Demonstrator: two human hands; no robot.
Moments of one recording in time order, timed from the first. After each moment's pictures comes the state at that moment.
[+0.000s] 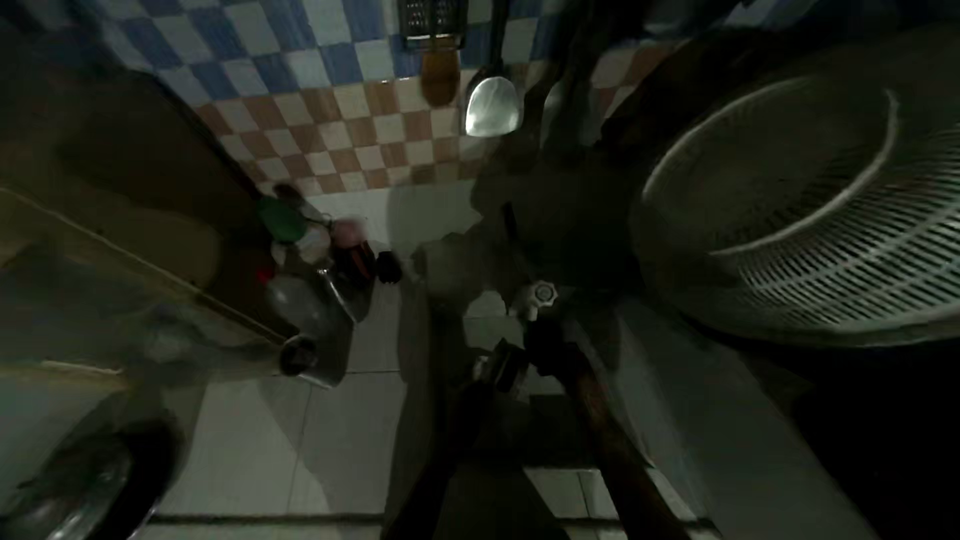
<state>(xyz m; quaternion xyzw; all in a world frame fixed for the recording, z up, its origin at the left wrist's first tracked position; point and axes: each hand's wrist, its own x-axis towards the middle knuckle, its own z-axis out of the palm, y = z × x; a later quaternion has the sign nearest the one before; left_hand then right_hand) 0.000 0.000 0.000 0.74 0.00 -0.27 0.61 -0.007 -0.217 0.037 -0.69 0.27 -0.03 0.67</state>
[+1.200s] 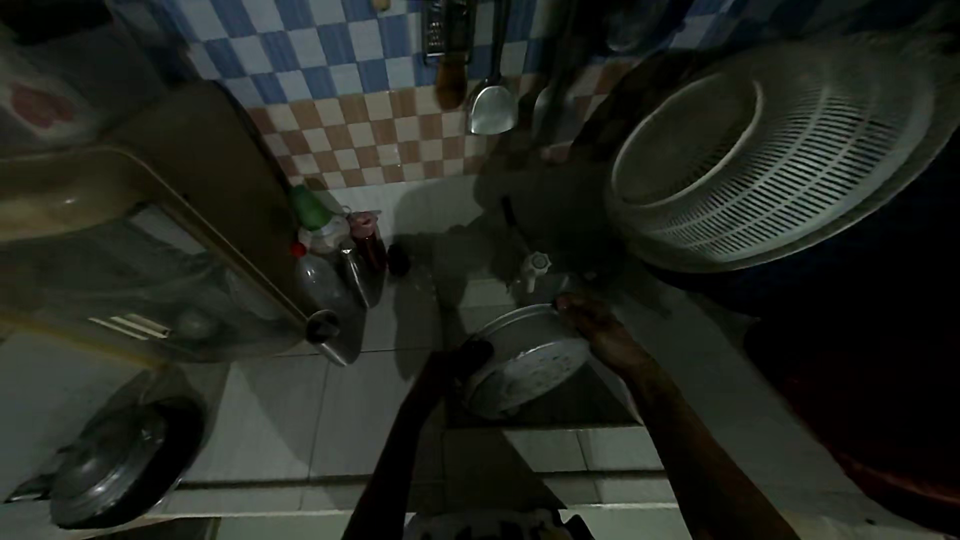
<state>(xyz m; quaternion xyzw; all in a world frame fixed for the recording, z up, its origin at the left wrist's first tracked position) -0.015 0.080 0.072 0.73 -0.06 -0.22 0.64 -0.043 -0.219 0.135 -0.79 0.01 -0.04 0.61</state>
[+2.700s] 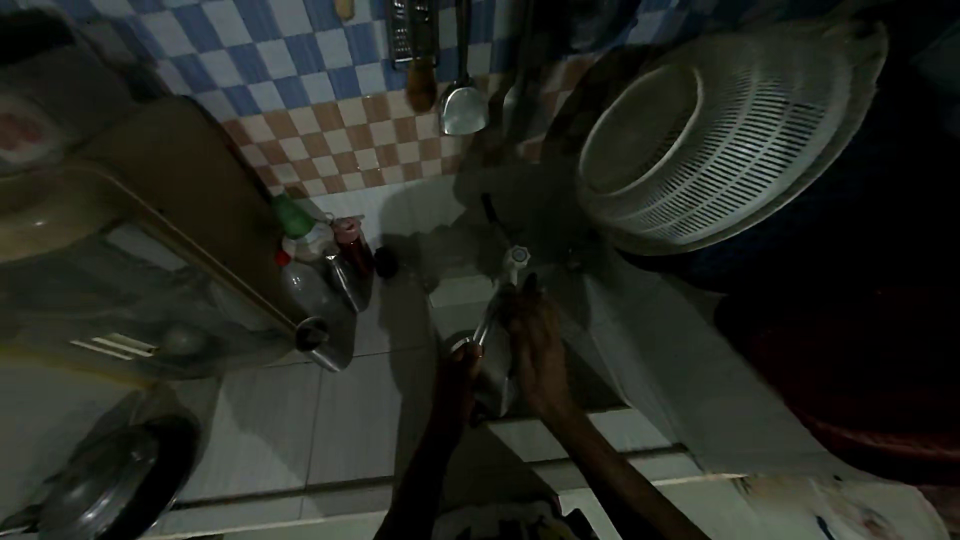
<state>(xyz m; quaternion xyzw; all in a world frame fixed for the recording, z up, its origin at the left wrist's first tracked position) -0.069 0.036 0.122 0.67 -0.05 -0.13 0.73 -0.077 -0.119 0.121 -0.84 -0.06 -0.34 0.42</state>
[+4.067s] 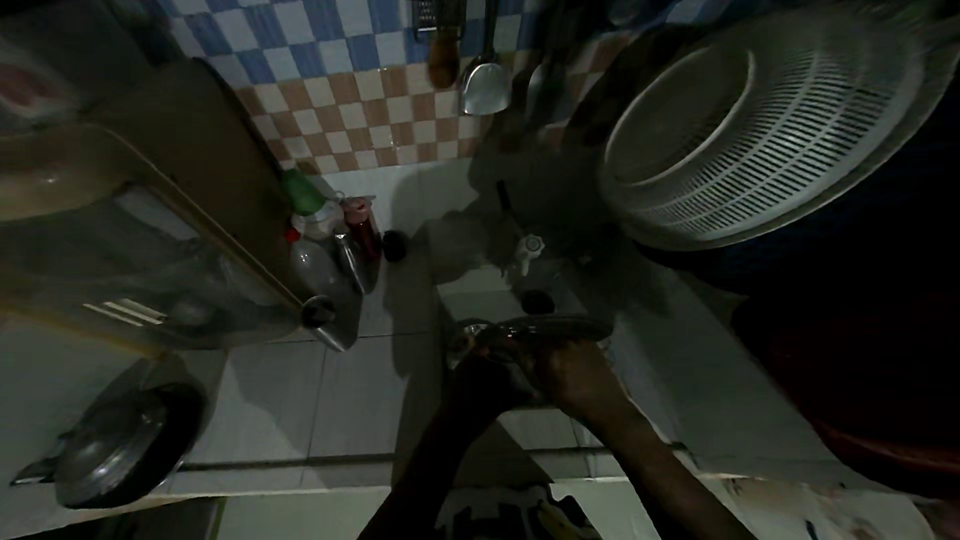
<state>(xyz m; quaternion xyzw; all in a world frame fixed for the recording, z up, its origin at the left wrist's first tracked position) -0.081 0.034 0.102 0.79 -0.17 -0.20 0.55 -0.109 -0.137 0.150 -0.96 -0.13 -0.21 0.14</state>
